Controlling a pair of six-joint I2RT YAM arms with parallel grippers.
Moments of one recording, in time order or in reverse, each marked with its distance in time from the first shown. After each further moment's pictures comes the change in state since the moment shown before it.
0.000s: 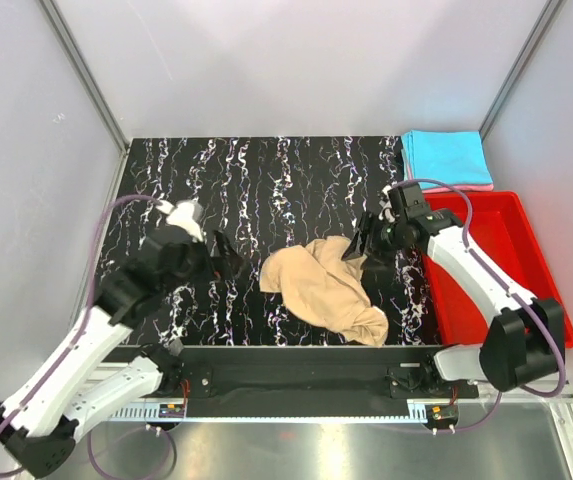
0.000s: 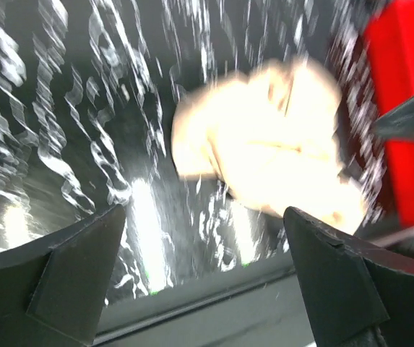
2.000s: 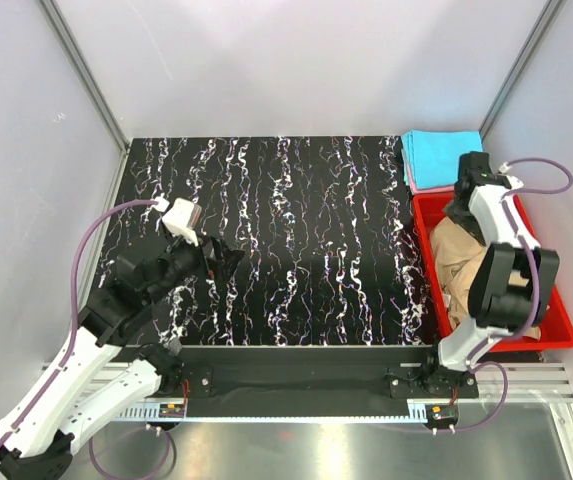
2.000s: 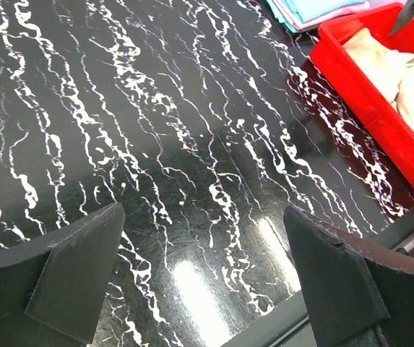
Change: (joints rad) left arm -0.001 -0.122 -0.103 0.276 0.097 0.325; right arm -0.431 0.289 0.299 -0.100 0.963 0.065
